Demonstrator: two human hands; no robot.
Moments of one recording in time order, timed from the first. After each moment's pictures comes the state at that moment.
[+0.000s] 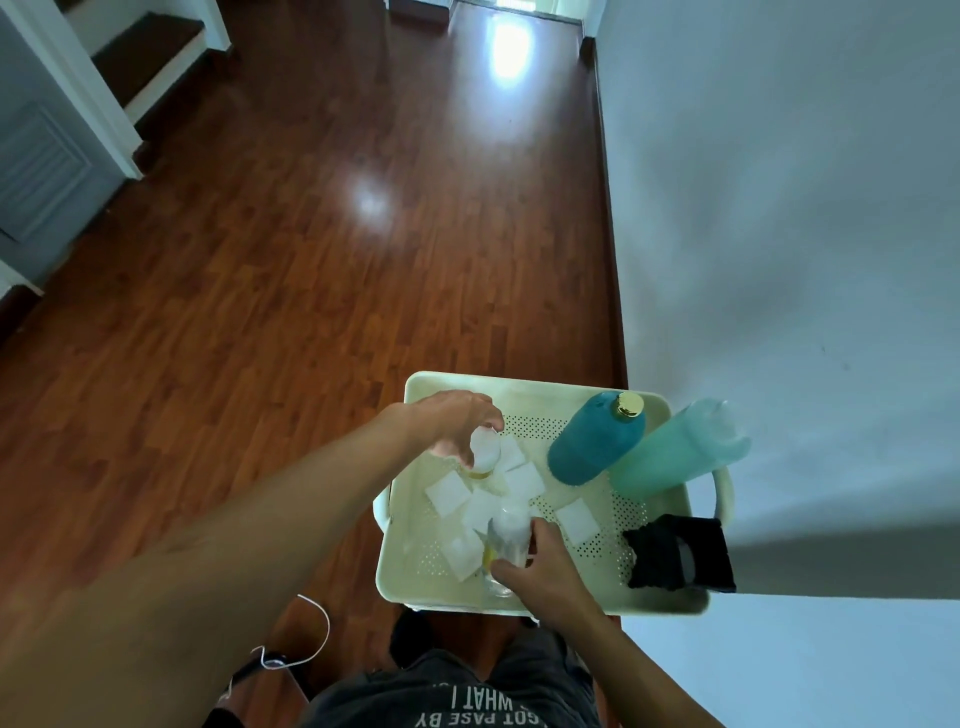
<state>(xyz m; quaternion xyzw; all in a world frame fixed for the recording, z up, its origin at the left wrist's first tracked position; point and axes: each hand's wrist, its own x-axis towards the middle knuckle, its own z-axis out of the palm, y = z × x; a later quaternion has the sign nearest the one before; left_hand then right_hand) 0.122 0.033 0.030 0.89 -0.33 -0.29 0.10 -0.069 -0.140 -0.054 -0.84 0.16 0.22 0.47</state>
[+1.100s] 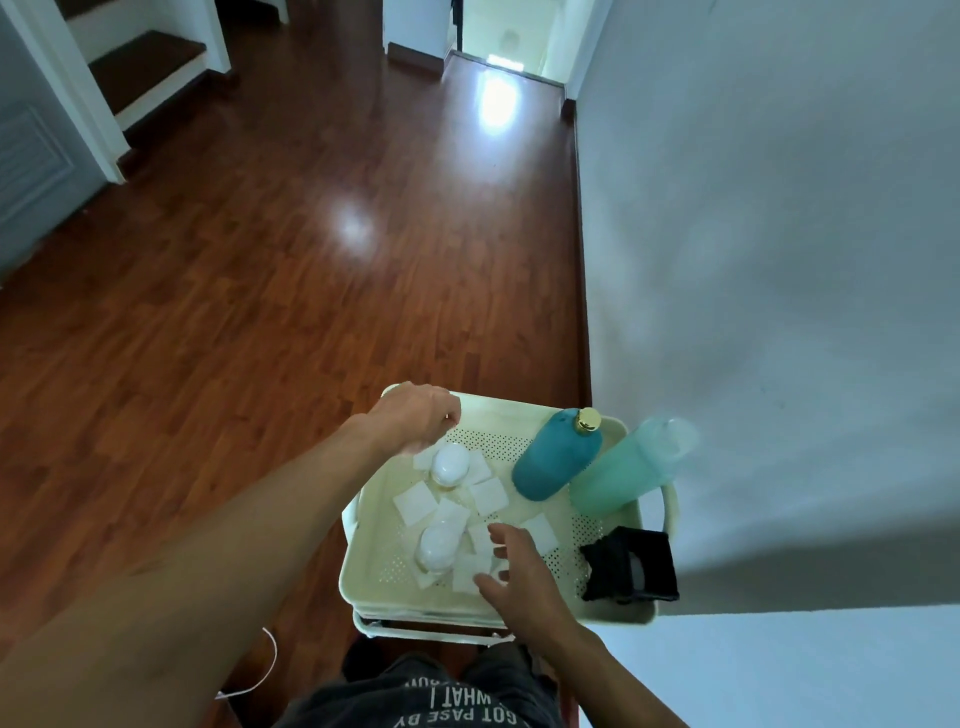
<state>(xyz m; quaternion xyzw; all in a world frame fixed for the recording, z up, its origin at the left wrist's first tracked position) 0.114 0.043 0.035 0.95 -0.25 -0.13 0.11 -0.080 -0.161 -0.040 -0.90 0.05 0.19 0.39</state>
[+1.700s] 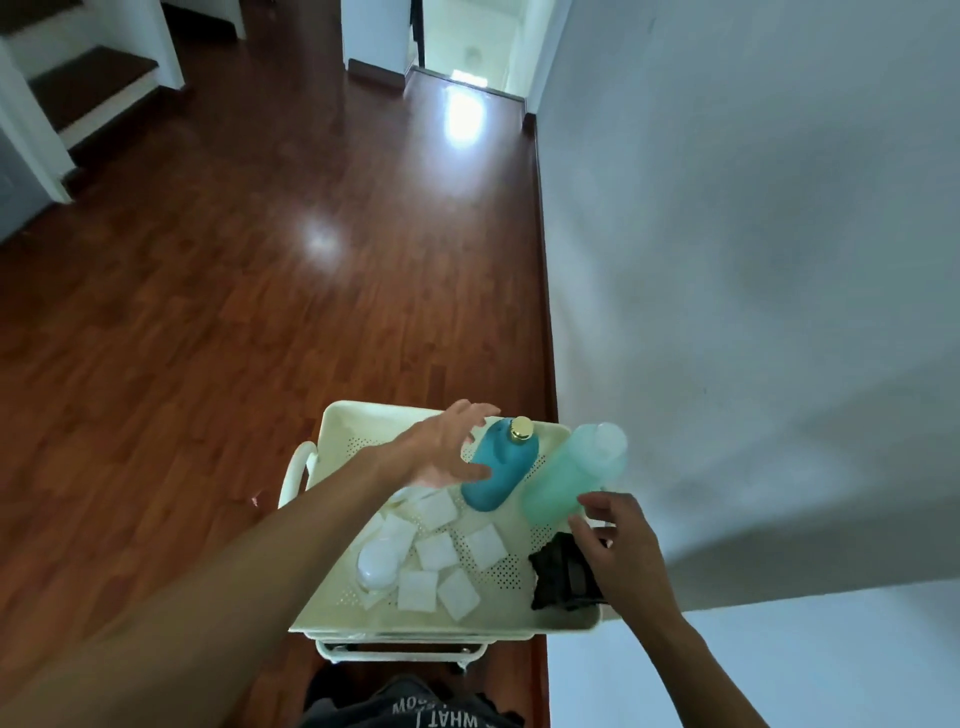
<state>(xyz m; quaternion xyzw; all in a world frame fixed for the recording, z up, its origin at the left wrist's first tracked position) 0.092 -0.051 0.051 0.88 -0.26 -0.21 0.35 -0.067 -0.302 0.061 -0.92 0.12 -0.05 0.38</state>
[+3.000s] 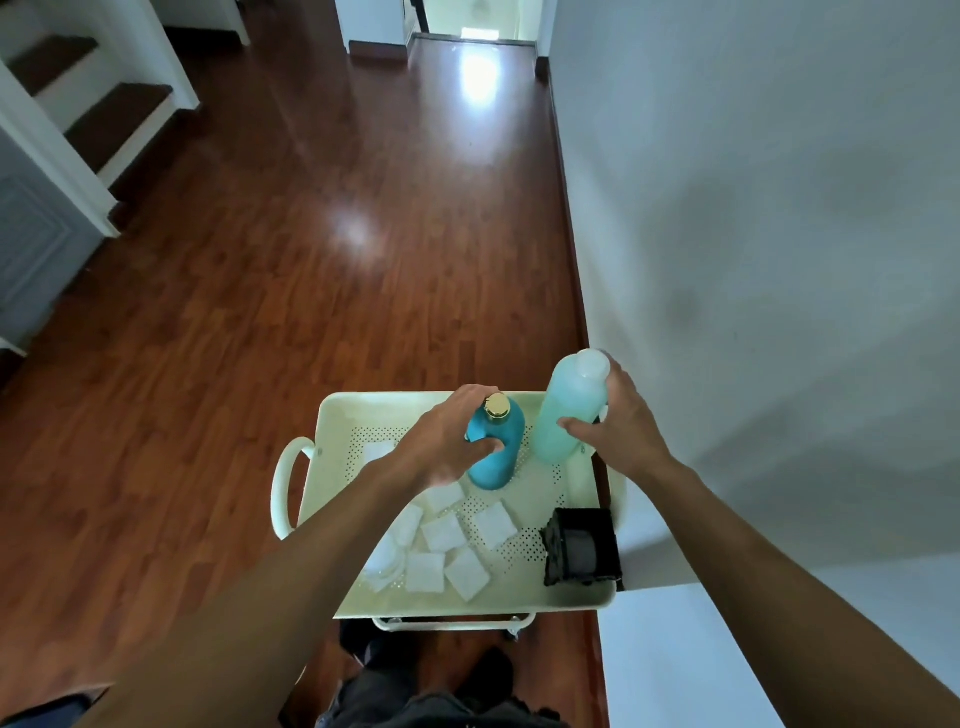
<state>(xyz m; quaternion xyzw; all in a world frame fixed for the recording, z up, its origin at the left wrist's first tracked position) 0.067 -0.097 0.054 0.89 -0.17 -0.16 0.39 0.051 -0.361 0.043 -0.93 0.06 -0.01 0.37</state>
